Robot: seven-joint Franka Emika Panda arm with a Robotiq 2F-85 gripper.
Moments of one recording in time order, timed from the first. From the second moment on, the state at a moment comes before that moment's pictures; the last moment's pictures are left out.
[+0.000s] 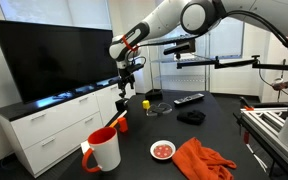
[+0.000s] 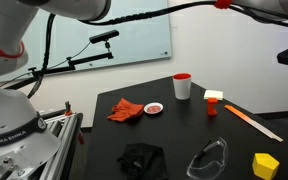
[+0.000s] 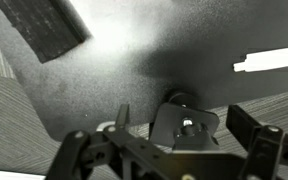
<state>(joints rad) -0.40 1.02 -0.17 -0.95 0.07 2.01 -0.19</state>
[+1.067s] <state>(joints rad) -0.49 1.15 -0.02 -0.73 0.07 1.95 -0.50</state>
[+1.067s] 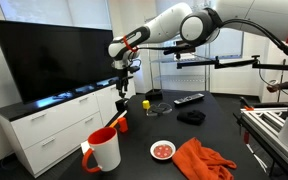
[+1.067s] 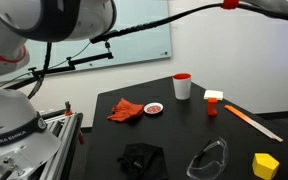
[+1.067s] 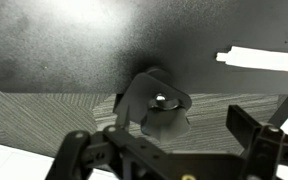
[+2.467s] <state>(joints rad) -0.46 1.28 -0.04 -0.52 0.00 1.90 -0.57</state>
